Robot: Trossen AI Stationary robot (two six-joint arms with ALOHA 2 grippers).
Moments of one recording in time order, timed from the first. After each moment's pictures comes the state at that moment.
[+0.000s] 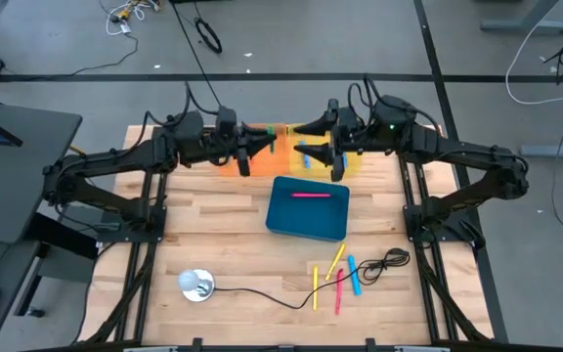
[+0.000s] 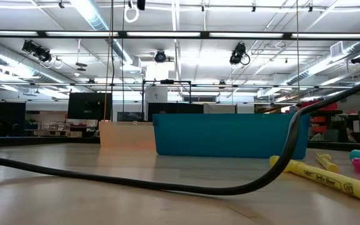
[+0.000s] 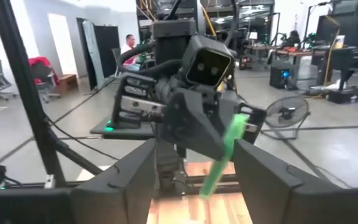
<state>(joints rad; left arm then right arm) 0.19 1.25 1.21 0.08 -0.05 -0.36 -0.19 1.31 1.38 -0.07 -0.22 0.04</state>
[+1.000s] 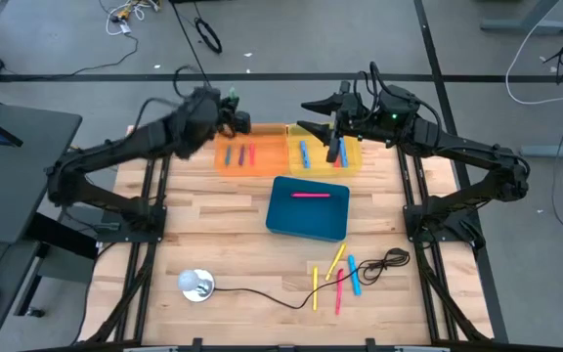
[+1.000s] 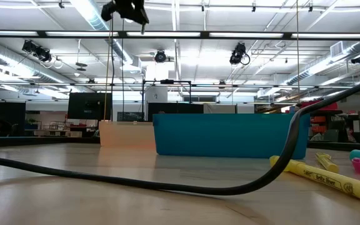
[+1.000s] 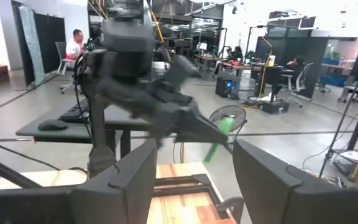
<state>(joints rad) 0.29 1.29 1.34 -0.37 -0.78 -0.42 -0.29 1.30 1.38 -0.05 -0.09 -0.09</state>
